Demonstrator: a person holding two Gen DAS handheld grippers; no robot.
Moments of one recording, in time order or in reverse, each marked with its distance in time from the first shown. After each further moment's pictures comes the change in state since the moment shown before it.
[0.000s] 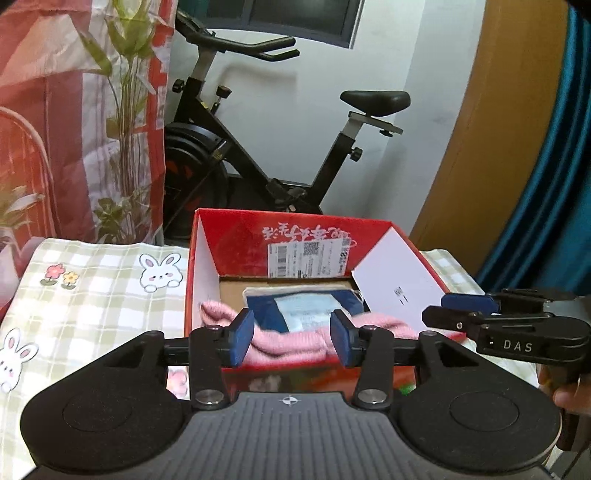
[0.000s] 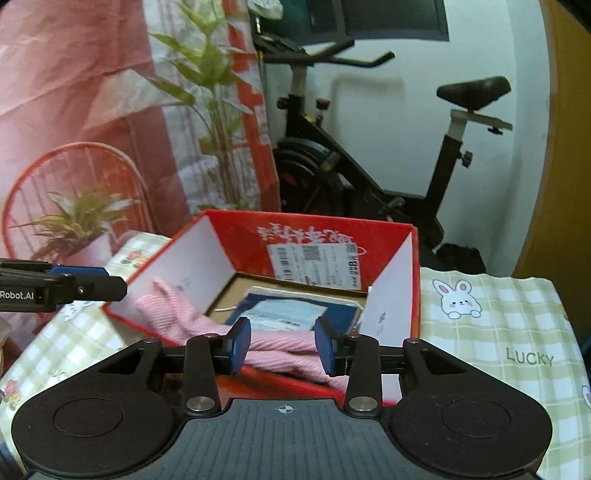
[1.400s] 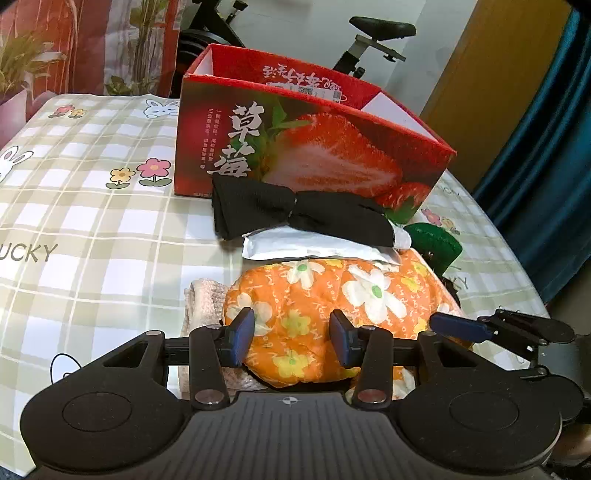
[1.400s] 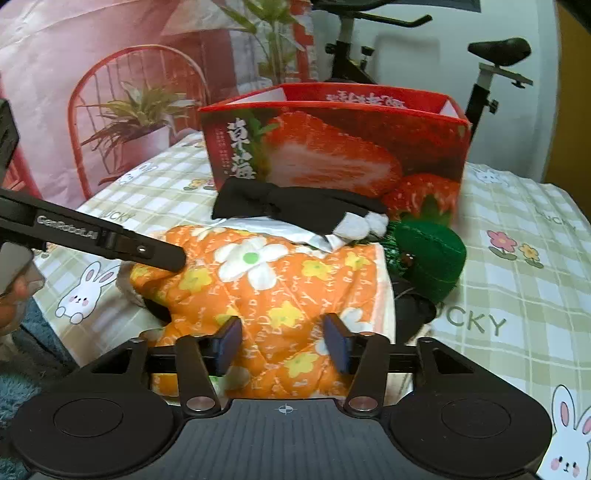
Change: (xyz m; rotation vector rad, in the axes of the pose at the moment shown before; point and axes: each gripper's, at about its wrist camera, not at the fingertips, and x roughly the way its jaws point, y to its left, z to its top) left arm -0.011 -0.017 -0.171 -0.113 0.187 -0.032; right arm -0.055 0.057 -0.196 -0.094 0.118 0.072
